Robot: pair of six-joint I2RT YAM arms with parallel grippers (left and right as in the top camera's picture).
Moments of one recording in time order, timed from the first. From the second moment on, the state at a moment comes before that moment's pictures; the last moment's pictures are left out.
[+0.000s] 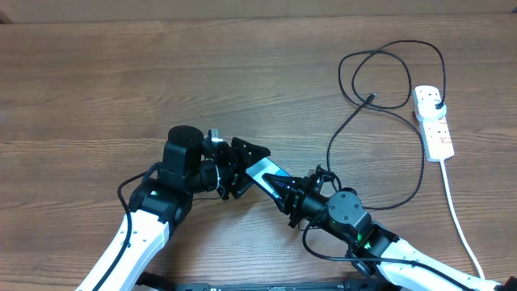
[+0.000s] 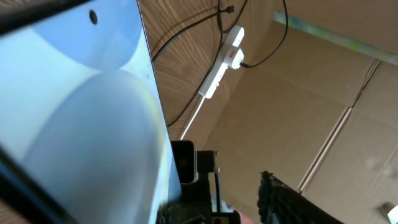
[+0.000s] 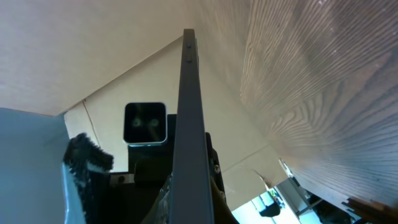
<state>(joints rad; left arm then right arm) -0.37 1.16 0.67 -0.15 0.70 -1.47 0.80 1.14 0.26 0.69 -0.18 2.09</state>
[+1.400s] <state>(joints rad) -0.37 1.16 0.66 -0.20 0.56 -1.48 0.81 1.14 0.26 0.69 -0.31 2.09</state>
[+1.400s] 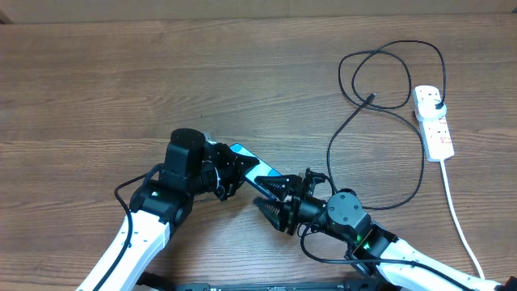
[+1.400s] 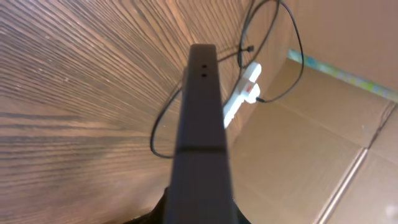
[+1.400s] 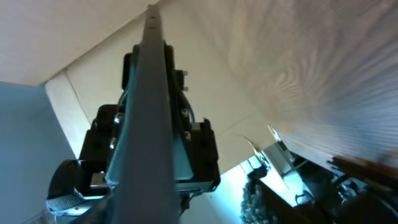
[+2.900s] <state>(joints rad) -0.37 1.52 0.67 -0.02 0.93 -1.20 0.10 1.06 0.94 -0.72 -0.18 0.70</state>
